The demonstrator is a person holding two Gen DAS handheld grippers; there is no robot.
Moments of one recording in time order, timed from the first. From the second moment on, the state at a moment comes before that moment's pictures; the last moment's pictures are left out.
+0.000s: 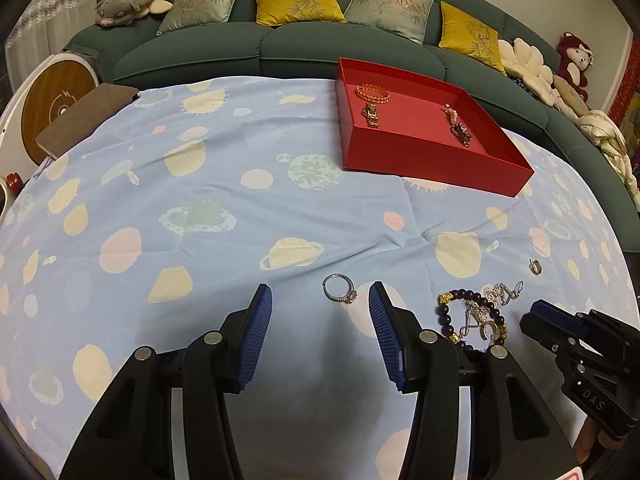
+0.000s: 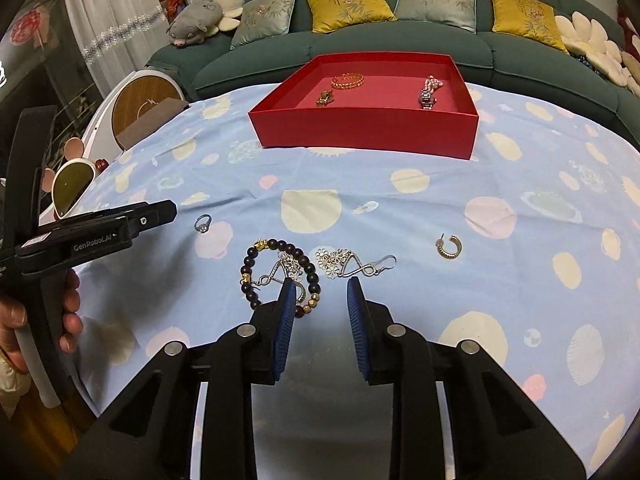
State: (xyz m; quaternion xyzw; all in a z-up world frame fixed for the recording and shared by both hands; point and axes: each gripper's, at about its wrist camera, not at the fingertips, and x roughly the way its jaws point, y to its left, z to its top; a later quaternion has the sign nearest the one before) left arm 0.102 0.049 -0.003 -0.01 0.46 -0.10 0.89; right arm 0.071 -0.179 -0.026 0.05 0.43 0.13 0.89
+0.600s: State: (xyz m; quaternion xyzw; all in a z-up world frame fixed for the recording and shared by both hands) left arm 0.103 0.066 -0.016 -0.01 0.47 -0.08 0.88; right arm 0.083 -0.162 -0.047 0.01 0.45 0.13 0.89
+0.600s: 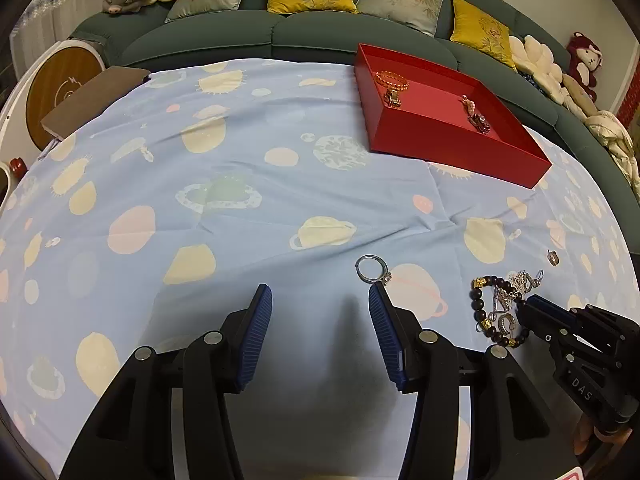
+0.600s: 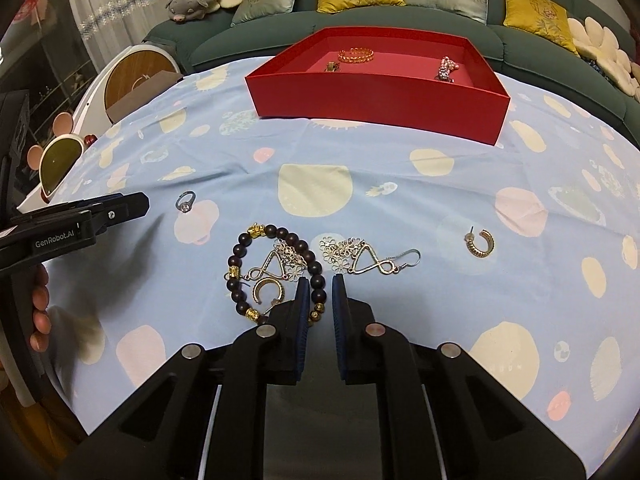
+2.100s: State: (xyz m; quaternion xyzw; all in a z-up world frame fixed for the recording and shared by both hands) left arm 0.110 0.026 -0.007 -0.01 0.43 -0.13 0.89; right arm 0.061 -0.195 0.036 0.10 0.33 0.17 0.92
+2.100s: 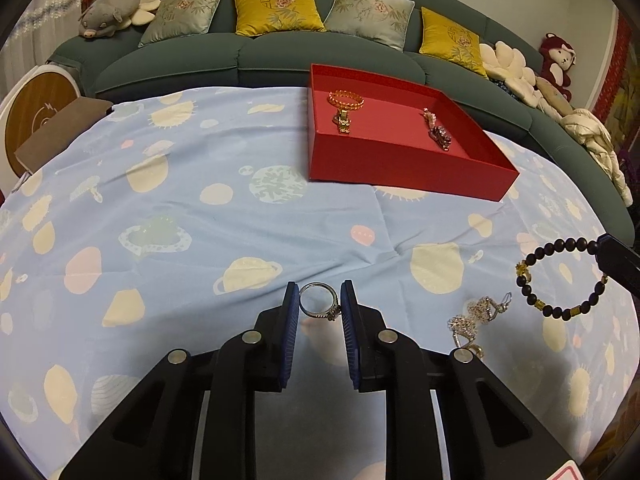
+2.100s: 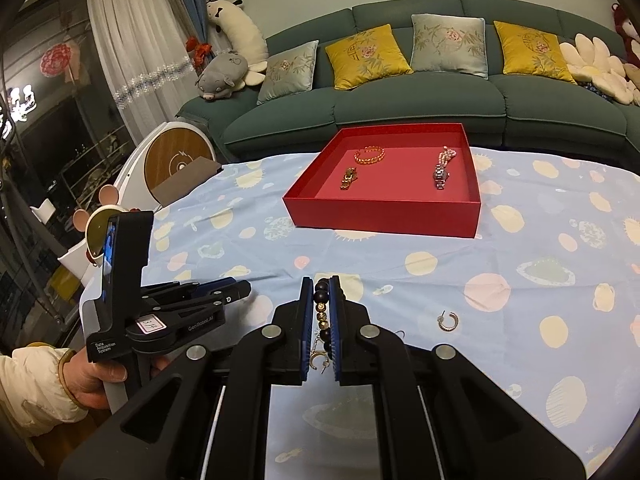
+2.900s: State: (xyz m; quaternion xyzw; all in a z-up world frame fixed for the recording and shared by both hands) left arm 0.127 -0.007 0.104 -0.04 0.33 -0.19 0.92; right arm 0.086 -0.226 0.097 0.11 0.25 0.14 0.95
